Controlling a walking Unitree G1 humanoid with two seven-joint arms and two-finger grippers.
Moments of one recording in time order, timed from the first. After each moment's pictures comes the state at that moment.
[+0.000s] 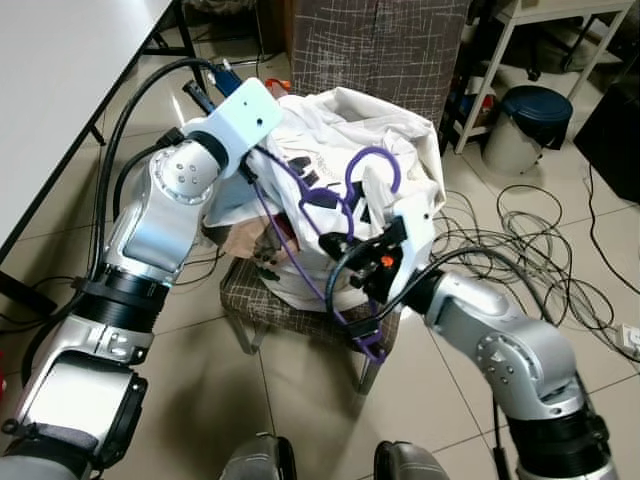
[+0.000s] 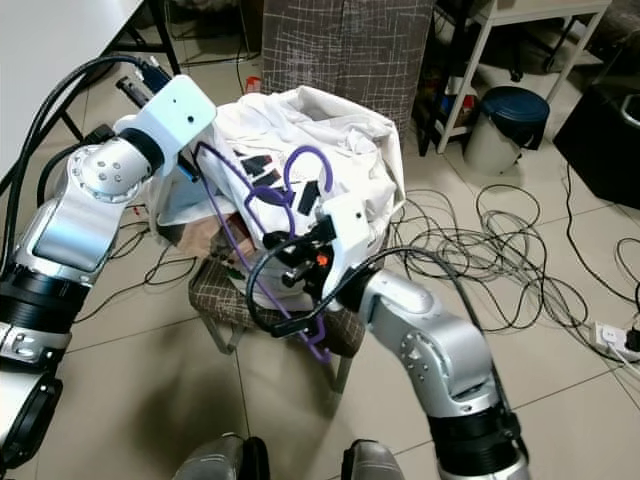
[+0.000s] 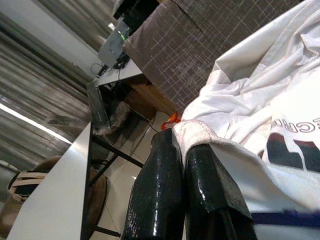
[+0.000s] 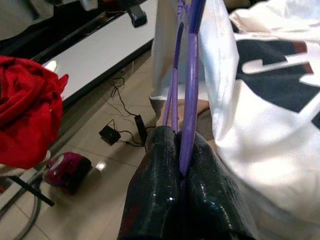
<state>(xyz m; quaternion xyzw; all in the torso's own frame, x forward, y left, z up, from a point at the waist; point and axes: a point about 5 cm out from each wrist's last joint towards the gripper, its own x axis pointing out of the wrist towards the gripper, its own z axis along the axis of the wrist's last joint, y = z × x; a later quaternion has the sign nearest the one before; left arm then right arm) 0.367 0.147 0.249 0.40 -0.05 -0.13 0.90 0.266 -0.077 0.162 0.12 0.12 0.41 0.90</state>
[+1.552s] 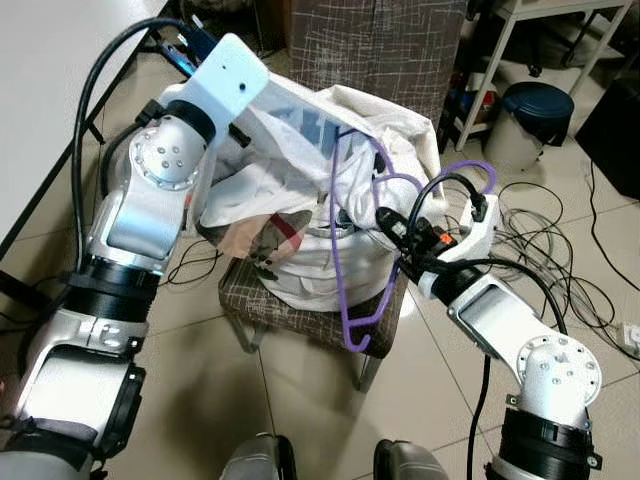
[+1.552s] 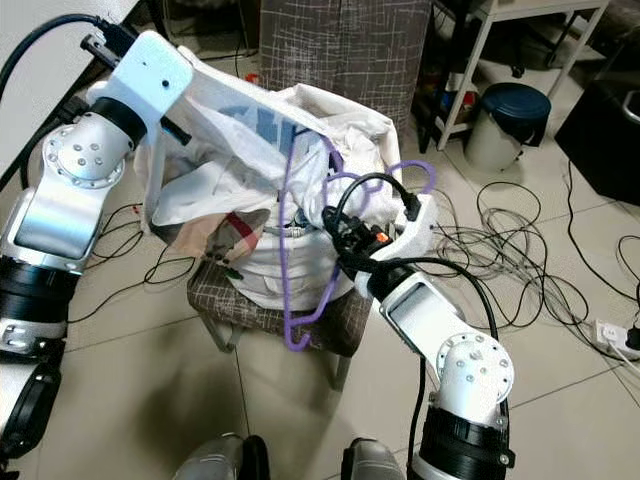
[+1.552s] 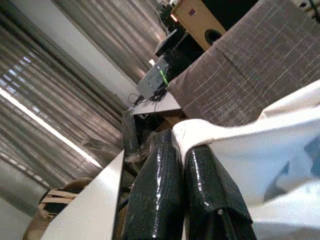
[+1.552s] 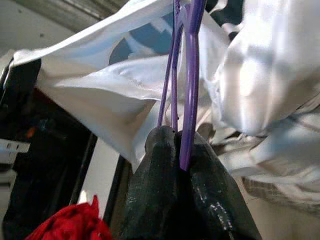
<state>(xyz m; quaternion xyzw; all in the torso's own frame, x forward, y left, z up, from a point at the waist) 0.365 0.152 0.280 0.37 -0.16 -0.09 0.91 0.271 -0.112 0.167 0.47 0.16 0.22 0.84</state>
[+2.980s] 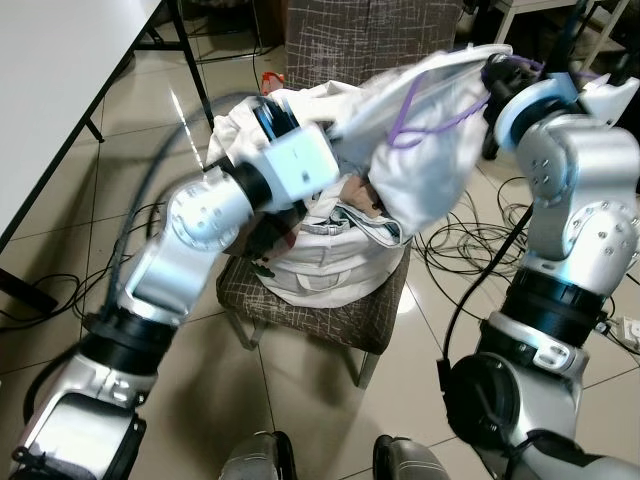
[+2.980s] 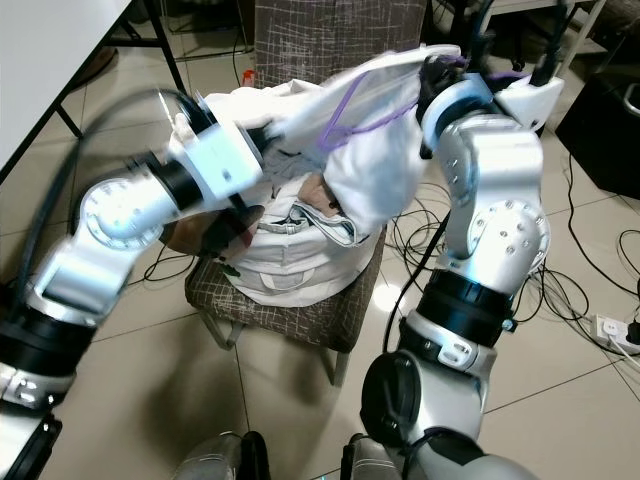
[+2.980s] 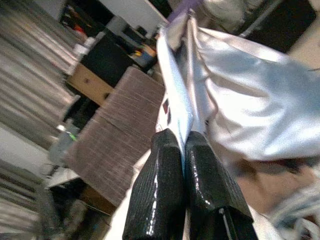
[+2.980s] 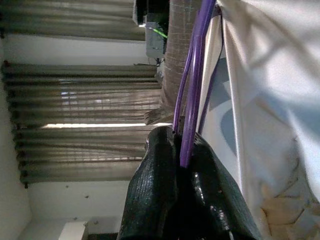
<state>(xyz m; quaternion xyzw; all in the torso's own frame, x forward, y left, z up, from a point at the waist) 0.323 0.095 0.238 0.39 -0.19 -0.32 0.84 0.336 -0.165 0.300 0.68 0.01 0.01 0.73</state>
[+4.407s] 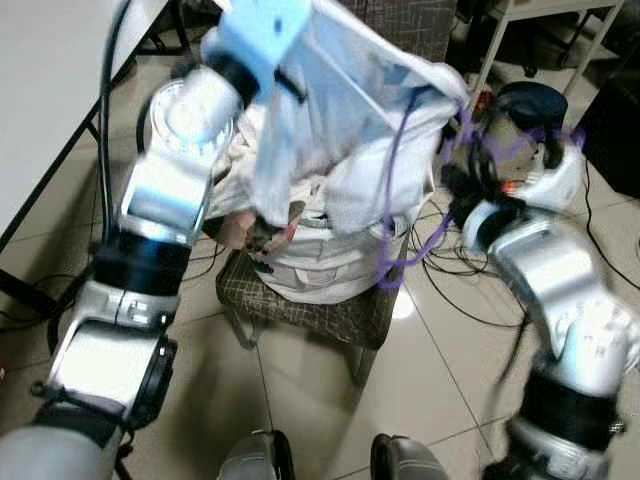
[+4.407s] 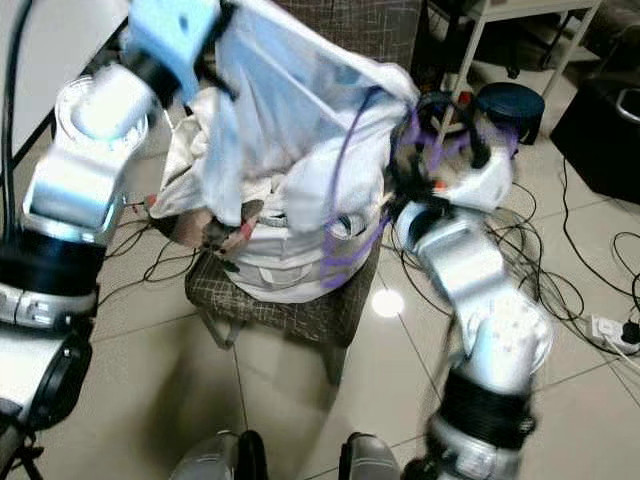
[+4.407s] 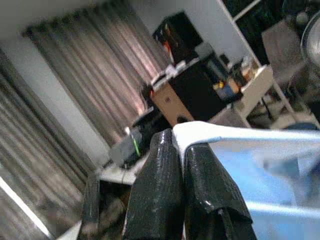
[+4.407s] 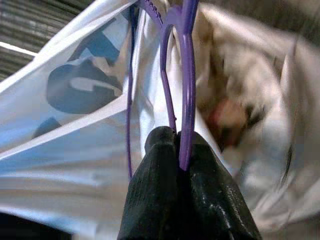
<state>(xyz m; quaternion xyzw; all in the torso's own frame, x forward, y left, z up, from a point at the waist) 0.355 0.104 0.331 0.28 -0.28 -0.18 0.90 0.287 -0.147 0.213 0.55 0.13 0.03 0.83</state>
